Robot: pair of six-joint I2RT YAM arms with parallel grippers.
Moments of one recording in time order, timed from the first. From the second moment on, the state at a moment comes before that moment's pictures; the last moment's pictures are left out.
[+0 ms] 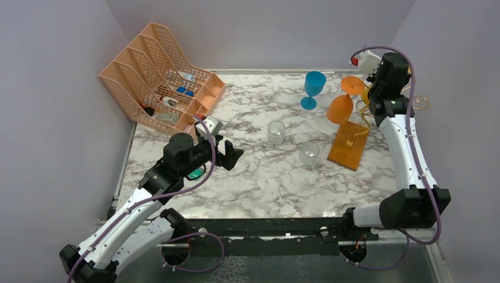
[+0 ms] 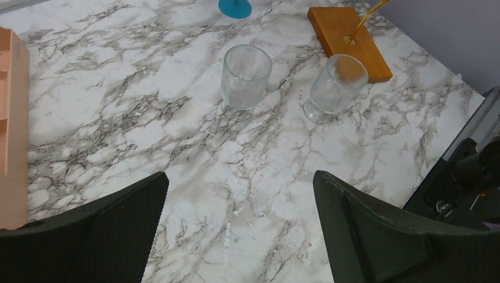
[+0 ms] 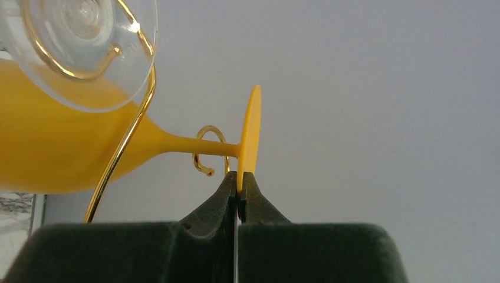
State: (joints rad) left arm -0.65 0.72 0.73 -0.23 0.14 -0.16; right arm -0.01 1.37 1.42 -0.29 0.57 -1.22
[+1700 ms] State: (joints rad) left arm -0.68 0.70 0.73 -0.23 0.13 -0.15; right arm -0.03 1.29 1.37 -0.37 0.66 -1.17
